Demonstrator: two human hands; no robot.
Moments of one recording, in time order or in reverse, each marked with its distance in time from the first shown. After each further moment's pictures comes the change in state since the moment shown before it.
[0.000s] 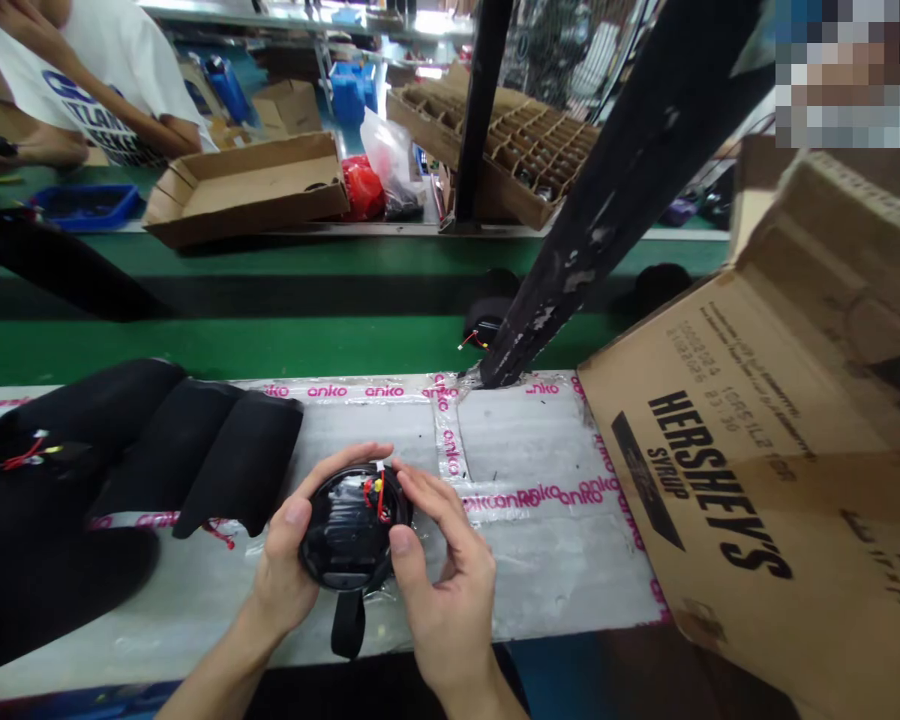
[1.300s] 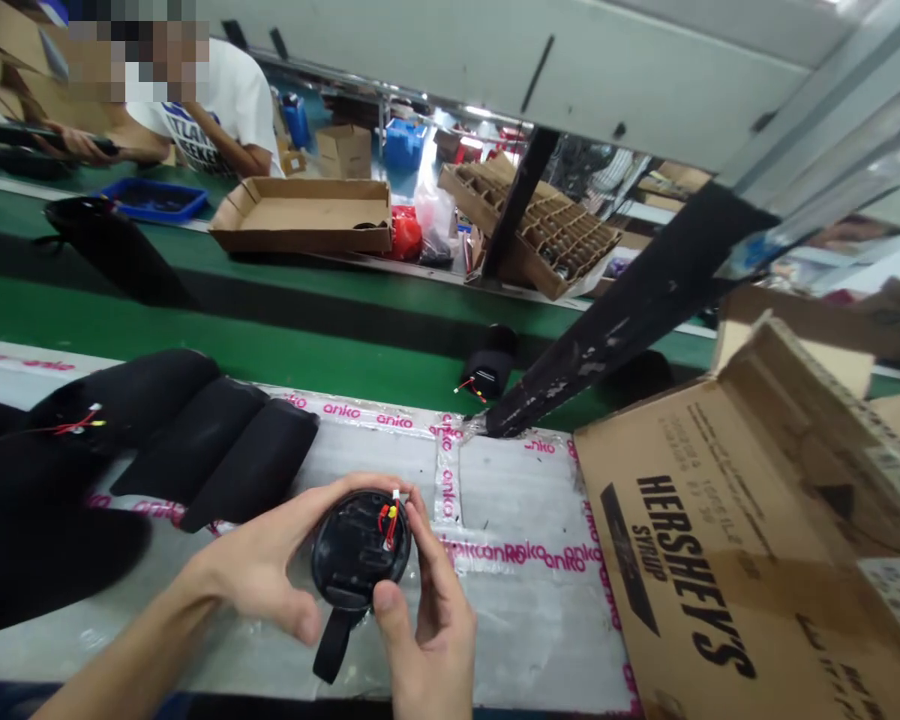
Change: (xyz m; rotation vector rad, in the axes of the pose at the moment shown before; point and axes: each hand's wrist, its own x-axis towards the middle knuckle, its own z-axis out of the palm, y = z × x) left_hand 0.029 0.031 -0.047 0.105 -0.526 0.006; right_hand -0.020 0.003 0.006 0.213 -0.021 0.301
